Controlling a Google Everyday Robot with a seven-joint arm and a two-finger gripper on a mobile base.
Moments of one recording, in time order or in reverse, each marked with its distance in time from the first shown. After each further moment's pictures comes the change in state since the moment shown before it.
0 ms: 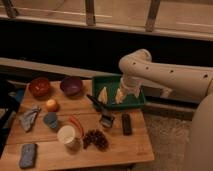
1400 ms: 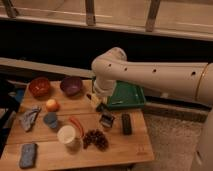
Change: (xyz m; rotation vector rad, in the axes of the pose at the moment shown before) arm -0.008 0.128 -0.038 -0.091 -0.083 -0.373
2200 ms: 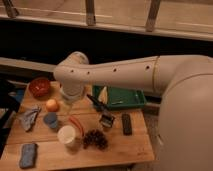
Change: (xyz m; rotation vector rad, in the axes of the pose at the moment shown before) arm -0.086 0.142 0.027 -0.076 -0.031 -0.359
